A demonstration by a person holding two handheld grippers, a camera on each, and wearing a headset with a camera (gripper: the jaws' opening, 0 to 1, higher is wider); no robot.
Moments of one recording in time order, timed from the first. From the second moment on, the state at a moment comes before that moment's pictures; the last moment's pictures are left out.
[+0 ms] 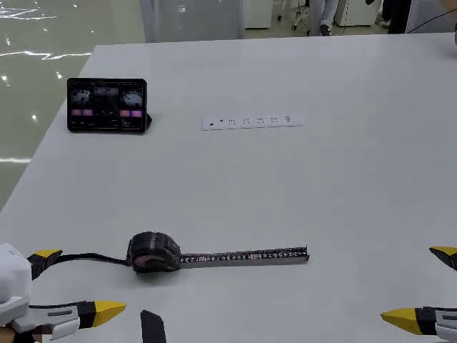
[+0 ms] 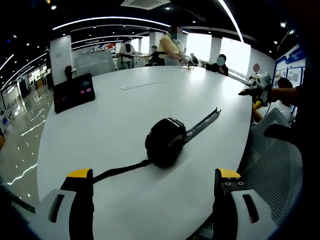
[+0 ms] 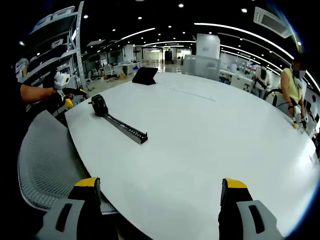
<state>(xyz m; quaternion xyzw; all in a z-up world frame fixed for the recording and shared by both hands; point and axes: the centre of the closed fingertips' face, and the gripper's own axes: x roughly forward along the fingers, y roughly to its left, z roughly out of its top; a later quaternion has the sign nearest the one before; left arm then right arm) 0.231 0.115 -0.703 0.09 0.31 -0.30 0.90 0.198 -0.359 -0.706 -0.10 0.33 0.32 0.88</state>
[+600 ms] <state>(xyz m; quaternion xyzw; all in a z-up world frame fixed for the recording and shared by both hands) 0.244 0.110 -0.699 0.11 0.30 -0.29 0.90 0.198 -0.353 -0.712 -0.12 0.33 0.33 0.88</state>
